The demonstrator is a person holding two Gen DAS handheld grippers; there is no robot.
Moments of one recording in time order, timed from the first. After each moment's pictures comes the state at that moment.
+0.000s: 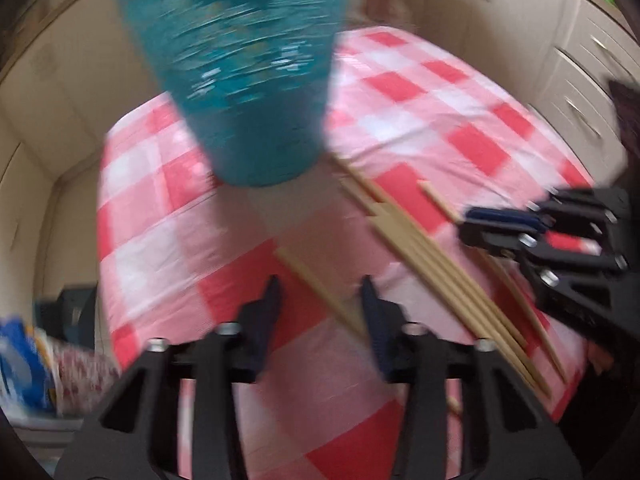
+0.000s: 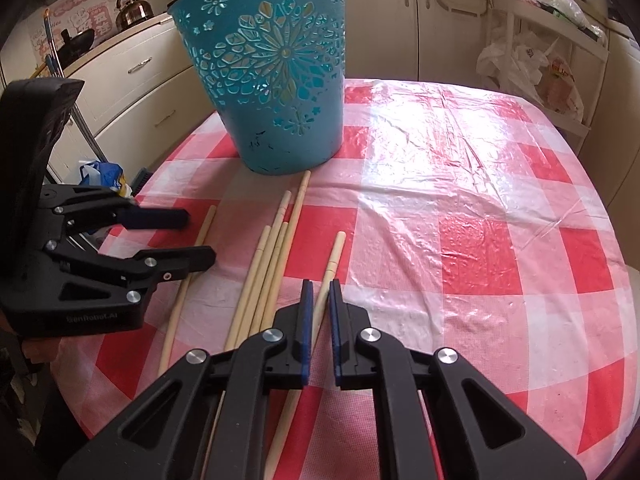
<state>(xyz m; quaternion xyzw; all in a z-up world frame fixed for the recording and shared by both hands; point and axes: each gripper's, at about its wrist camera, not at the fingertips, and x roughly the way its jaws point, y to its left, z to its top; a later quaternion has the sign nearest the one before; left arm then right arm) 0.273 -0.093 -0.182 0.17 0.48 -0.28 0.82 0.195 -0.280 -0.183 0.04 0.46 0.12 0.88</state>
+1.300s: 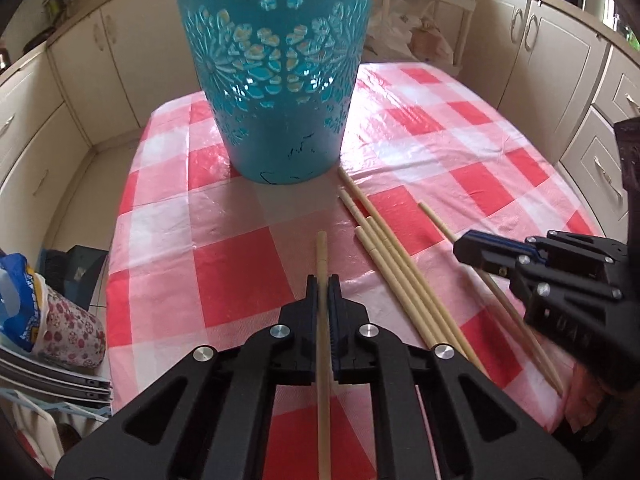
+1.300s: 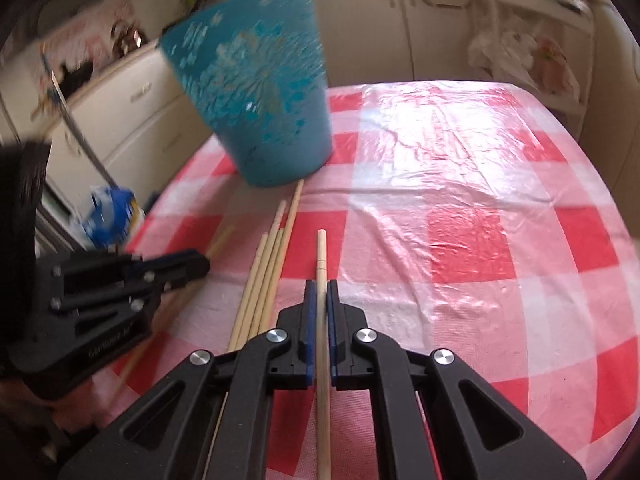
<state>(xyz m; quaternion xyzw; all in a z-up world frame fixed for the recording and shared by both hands) 0.244 -0.098 -0.175 0.08 0.45 -0.17 0.87 0.185 -0.305 -0.180 0.12 0.44 0.13 0.88</state>
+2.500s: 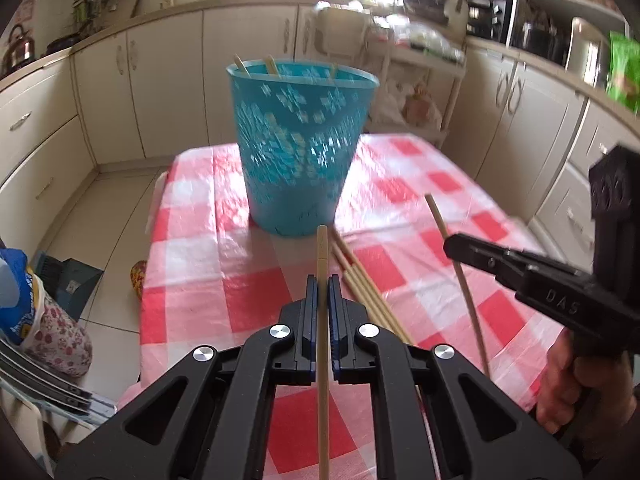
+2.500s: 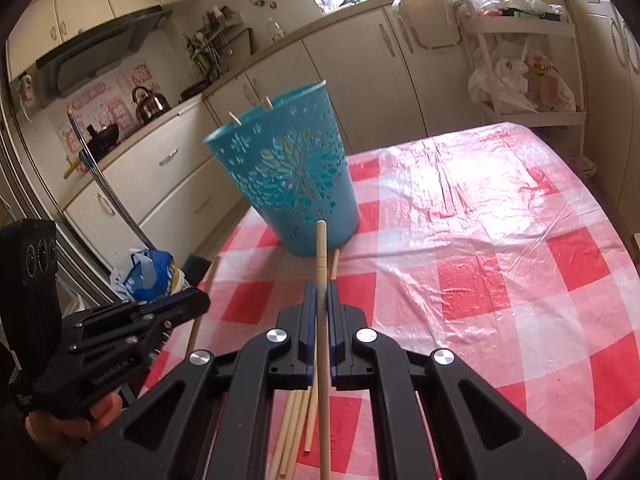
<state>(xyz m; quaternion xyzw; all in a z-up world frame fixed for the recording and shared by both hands) 0.207 -0.062 -0.120 0.01 0.36 -0.19 0.91 0.165 -0.312 -0.135 0.17 0.35 0.15 0.91</state>
